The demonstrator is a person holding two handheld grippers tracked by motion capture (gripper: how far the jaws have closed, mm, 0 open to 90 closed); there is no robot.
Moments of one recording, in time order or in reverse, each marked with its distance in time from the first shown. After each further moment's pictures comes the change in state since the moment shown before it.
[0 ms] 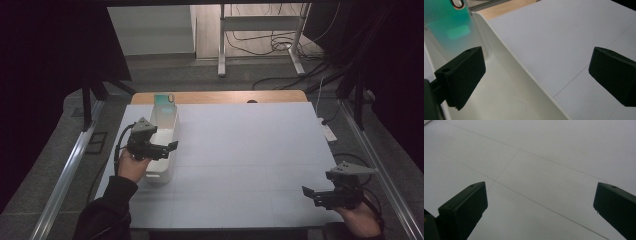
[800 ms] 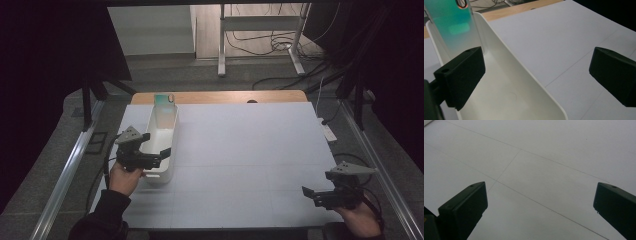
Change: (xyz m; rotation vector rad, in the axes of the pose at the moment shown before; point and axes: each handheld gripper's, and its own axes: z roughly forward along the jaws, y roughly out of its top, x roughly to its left) left arm -0.009 -0.023 -0.035 -0.068 -0.030 -0.050; right arm 0.000 0.000 0.000 0.001 0.009 -0.002
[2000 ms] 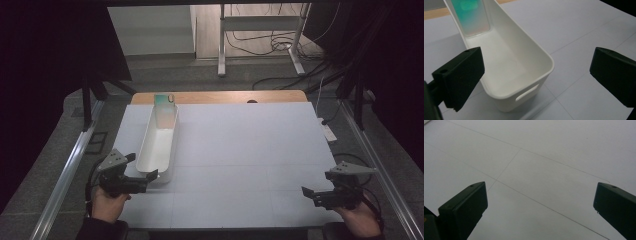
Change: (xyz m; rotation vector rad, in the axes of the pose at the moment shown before) left arm -0.019 -0.043 -0.048 0.031 0.059 -0.015; right arm 0.000 0.000 0.001 0.007 0.000 -0.002
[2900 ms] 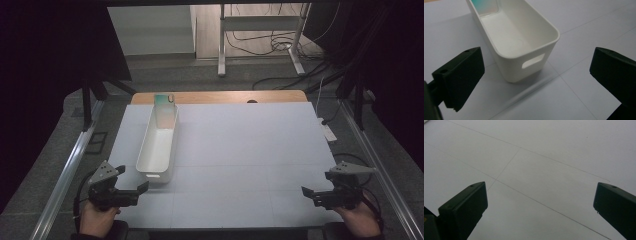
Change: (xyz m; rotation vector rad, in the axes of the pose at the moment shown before) left arm -0.002 -0.025 -0.021 0.063 0.055 -0.023; right arm 0.000 0.000 0.001 0.006 -0.001 0.004
